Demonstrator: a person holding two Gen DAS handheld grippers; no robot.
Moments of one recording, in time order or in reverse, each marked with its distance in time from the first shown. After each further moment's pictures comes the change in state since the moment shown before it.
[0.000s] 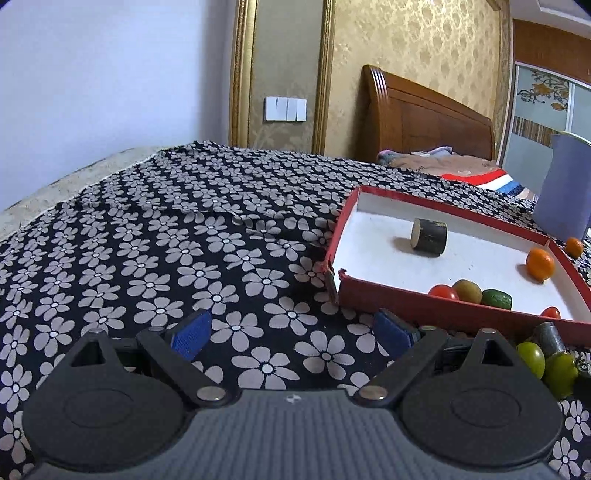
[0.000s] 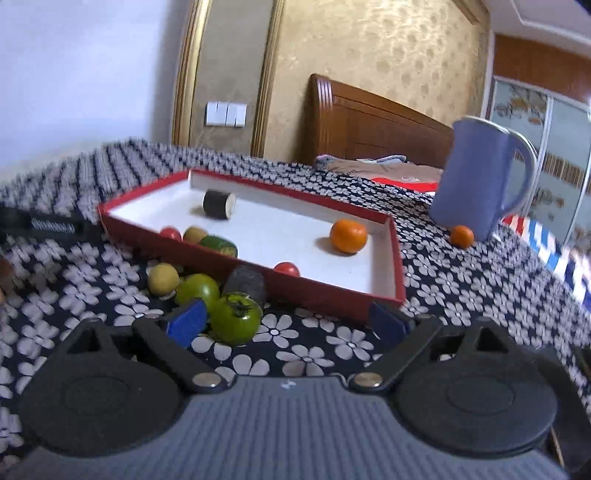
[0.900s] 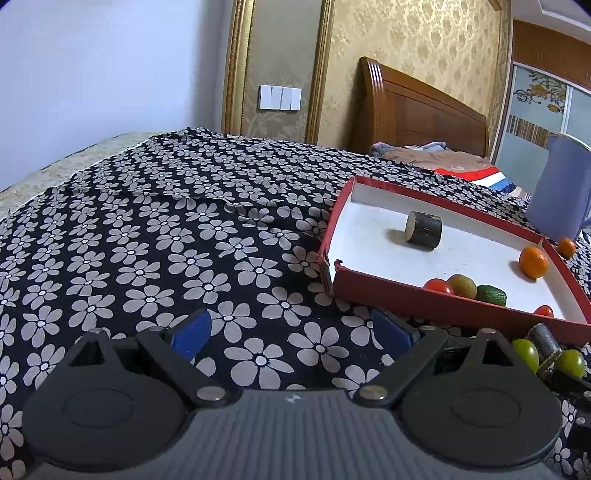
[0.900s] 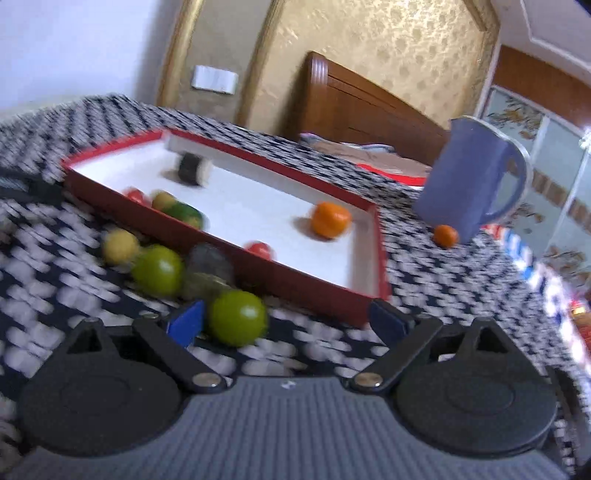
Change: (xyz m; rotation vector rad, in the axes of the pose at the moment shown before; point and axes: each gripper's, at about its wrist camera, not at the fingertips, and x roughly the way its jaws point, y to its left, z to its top) left arm 0.004 0.004 0.000 -0.026 0.034 -0.039; right arm 0.020 -0.001 0.000 -0.102 0.075 -0.119
